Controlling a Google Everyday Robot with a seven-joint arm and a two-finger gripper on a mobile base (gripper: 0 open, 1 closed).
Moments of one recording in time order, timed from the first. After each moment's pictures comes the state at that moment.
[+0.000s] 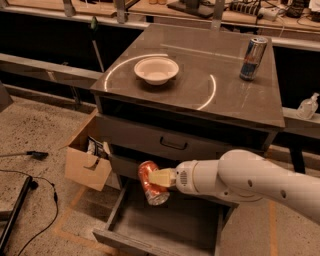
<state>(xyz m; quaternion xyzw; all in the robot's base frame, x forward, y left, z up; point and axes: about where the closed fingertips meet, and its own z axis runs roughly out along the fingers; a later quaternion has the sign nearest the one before) 0.489 -0.008 0.687 -0.13 0.89 0.33 0.29</state>
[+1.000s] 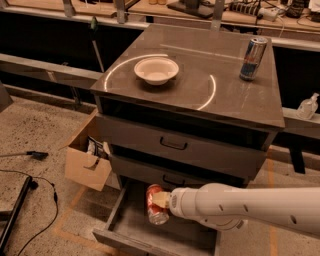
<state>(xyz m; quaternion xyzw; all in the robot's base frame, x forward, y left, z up) 0.487 -0.018 0.558 -0.01 0.93 0.27 0.26</state>
